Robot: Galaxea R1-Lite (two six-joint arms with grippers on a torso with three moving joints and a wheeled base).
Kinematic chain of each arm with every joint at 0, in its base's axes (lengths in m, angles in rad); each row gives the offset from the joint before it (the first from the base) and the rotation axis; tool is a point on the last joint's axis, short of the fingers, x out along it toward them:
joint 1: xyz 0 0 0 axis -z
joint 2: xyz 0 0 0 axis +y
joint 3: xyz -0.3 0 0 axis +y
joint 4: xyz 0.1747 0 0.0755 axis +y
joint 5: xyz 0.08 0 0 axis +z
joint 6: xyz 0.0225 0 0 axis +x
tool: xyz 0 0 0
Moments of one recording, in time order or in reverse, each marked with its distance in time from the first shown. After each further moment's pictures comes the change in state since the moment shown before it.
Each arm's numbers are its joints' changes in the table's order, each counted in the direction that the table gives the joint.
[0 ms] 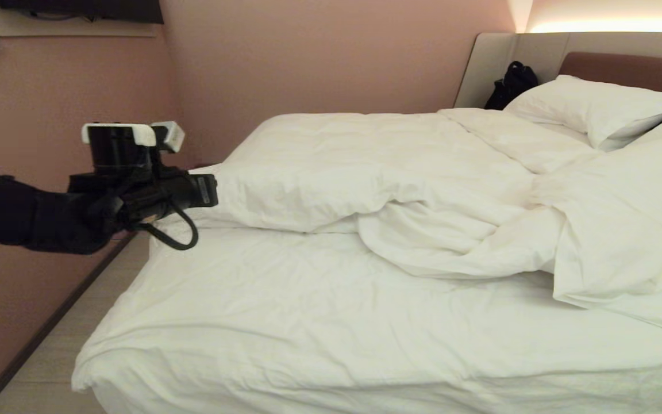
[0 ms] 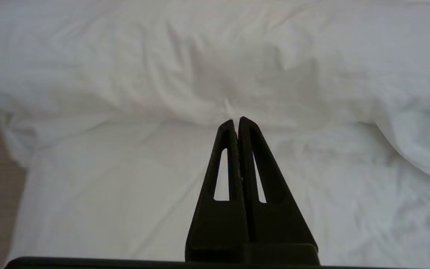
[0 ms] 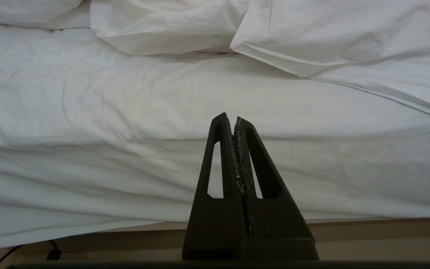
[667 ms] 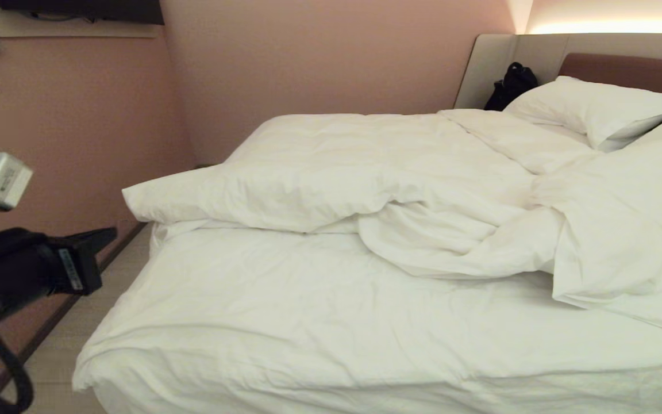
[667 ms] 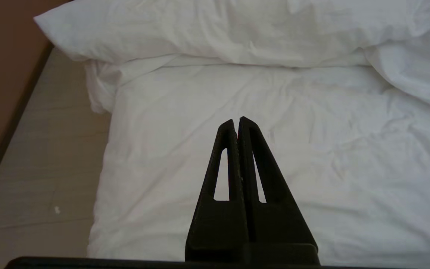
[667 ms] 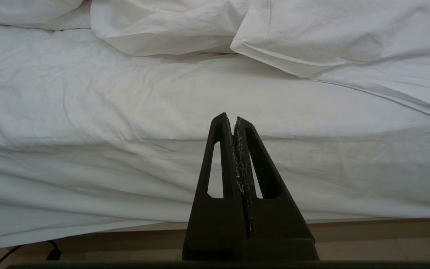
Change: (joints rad) left arm -0.043 -0.690 0.614 0.043 0.062 0.084; right arm 0.000 0.000 0.000 0.000 0.000 0.000
